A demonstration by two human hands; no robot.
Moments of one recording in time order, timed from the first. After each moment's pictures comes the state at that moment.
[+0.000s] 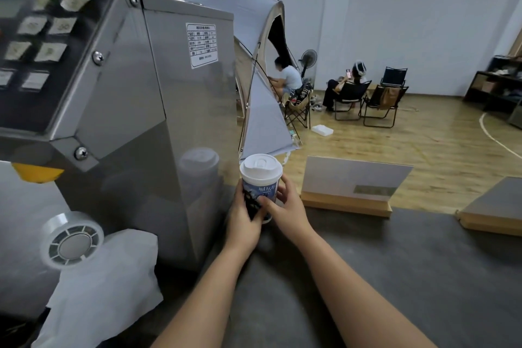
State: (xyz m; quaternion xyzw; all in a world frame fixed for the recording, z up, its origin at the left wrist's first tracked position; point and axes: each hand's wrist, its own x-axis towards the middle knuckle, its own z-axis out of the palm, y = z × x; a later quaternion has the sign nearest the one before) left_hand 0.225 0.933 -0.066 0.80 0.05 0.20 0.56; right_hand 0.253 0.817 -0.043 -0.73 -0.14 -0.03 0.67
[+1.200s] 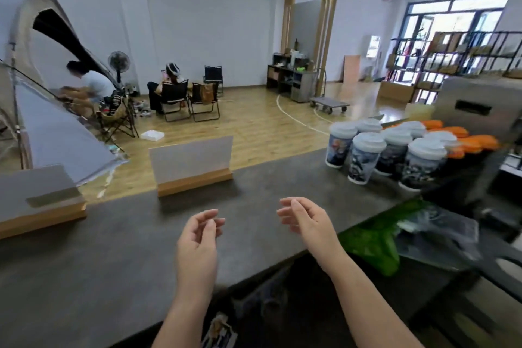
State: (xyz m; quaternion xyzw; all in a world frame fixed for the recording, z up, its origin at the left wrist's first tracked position) left_hand 0.034 0.430 -0.014 0.65 -0.07 0.03 0.76; right_hand -0.019 0.241 -0.010 -0.73 0.15 -0.23 0.63
